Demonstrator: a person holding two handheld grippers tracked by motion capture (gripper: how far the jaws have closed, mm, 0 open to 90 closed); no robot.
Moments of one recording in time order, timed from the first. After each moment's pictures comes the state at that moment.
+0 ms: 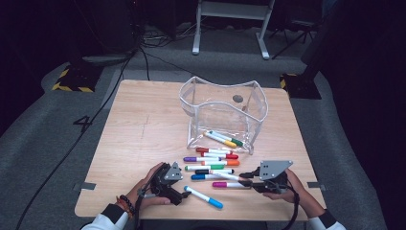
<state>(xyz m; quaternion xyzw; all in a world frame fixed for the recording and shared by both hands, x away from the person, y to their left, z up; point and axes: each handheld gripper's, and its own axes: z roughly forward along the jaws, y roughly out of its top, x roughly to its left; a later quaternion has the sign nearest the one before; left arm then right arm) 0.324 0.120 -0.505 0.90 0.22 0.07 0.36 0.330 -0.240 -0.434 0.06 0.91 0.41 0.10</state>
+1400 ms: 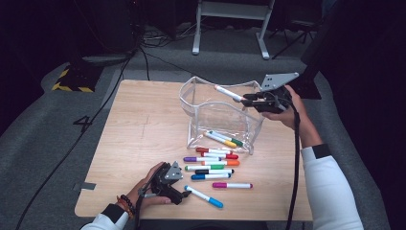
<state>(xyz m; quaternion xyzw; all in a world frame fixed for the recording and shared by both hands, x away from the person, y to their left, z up) 0.325 0.119 -0.505 0.90 0.22 0.08 0.36 0.479 -0.218 -0.282 0.13 0.88 0.39 0.21</state>
